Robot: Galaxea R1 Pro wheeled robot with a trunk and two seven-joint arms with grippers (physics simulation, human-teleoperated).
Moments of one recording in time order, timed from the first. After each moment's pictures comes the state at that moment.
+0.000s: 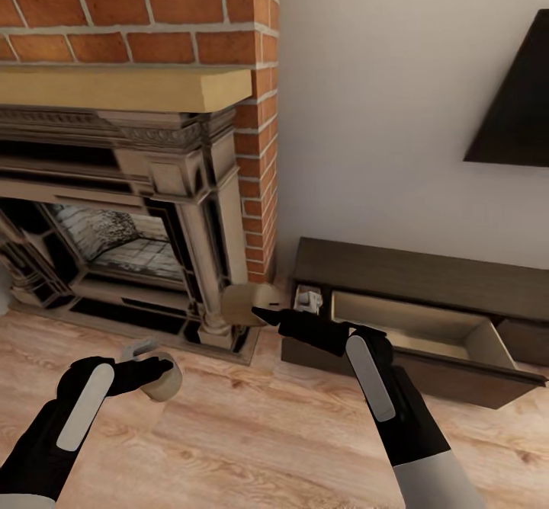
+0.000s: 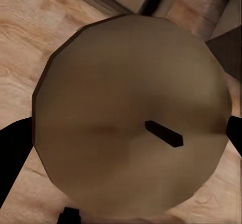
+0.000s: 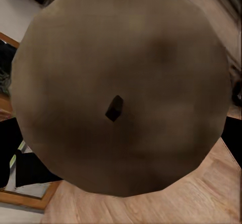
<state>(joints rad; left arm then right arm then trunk) -0.43 0.21 0.04 -1.33 0.67 0.98 0.31 -0.55 0.11 0.17 -1.37 -0.59 0.79 0.40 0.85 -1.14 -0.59</state>
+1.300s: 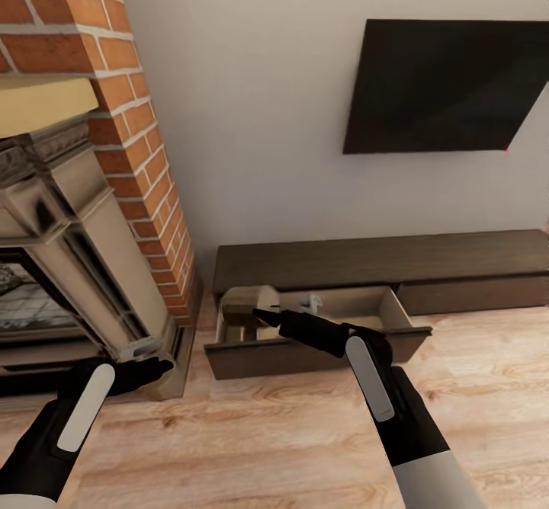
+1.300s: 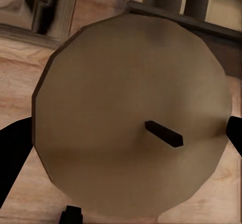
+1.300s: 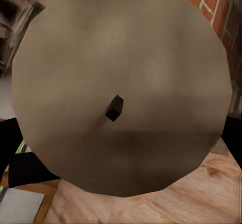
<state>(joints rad) -0.43 0.21 0.03 -1.33 0.66 0.98 0.31 -0.55 0.11 0.17 -1.35 -0.58 0.79 0.39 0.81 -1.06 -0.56</state>
